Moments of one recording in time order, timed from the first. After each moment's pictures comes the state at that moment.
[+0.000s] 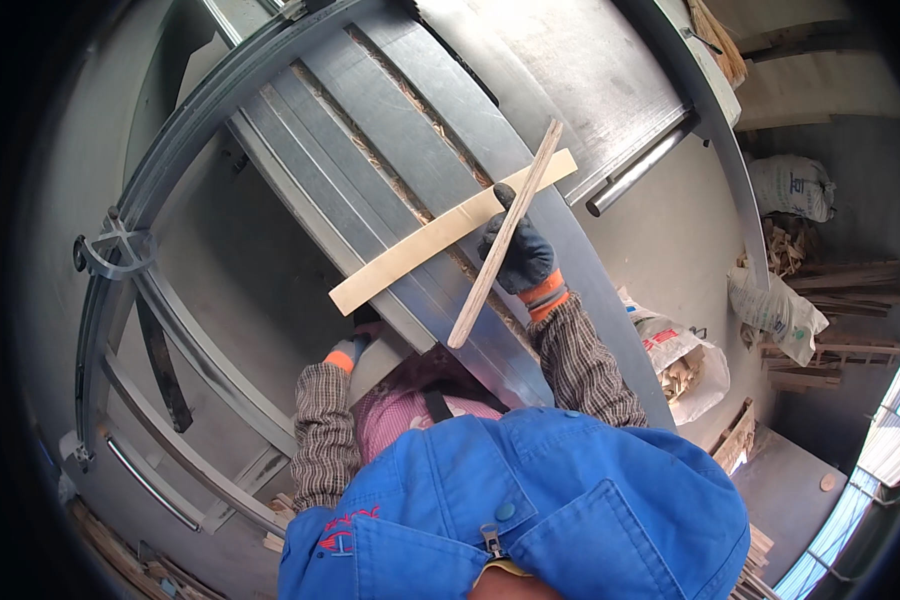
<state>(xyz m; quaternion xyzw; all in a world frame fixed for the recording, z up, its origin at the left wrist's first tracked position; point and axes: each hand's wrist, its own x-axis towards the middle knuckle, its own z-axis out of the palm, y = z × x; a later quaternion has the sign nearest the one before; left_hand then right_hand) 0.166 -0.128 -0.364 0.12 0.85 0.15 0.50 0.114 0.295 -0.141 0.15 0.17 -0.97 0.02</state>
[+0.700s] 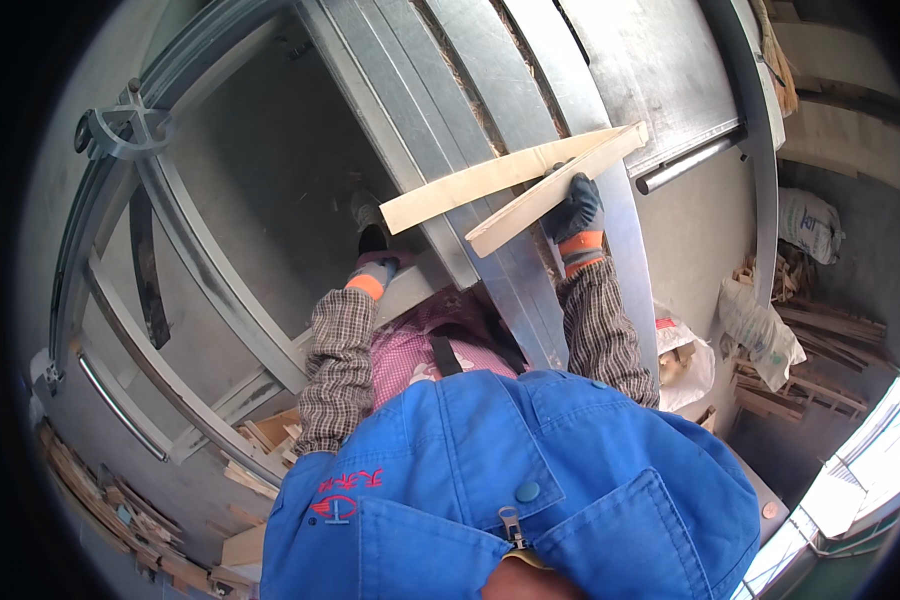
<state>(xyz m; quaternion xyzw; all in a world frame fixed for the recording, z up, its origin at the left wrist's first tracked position) 0.160 -0.091 -0.366 0.14 0.83 0.23 0.49 0.115 0.278 -0.173 0.36 0.30 -0.88 -0.12</state>
